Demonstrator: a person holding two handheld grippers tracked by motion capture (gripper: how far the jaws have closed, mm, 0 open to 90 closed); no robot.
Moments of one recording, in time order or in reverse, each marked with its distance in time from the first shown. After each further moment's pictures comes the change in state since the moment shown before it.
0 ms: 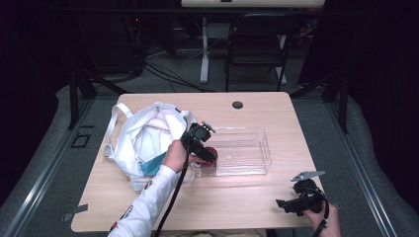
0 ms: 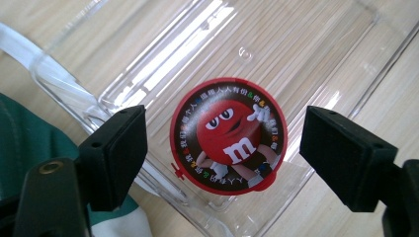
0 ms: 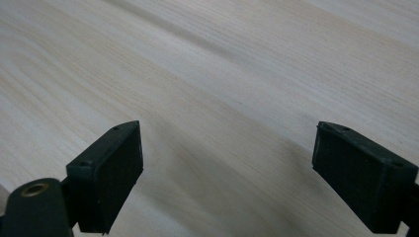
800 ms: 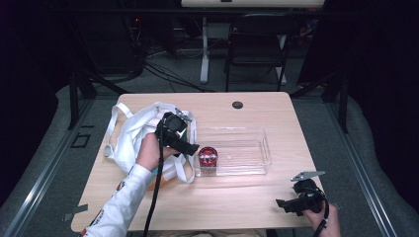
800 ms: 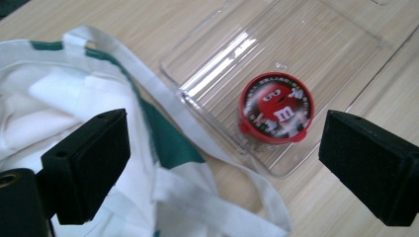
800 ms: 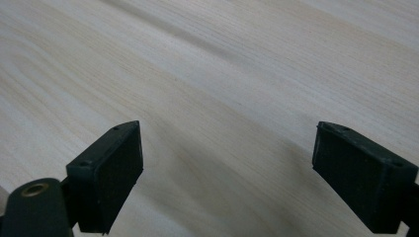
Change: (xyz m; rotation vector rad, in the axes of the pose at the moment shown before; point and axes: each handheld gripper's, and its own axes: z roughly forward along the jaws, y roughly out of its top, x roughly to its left) left arm 0.027 -0.030 -0.077 -0.130 0.105 -0.031; right arm 0.000 0.000 0.000 0.002 -0.002 -0.003
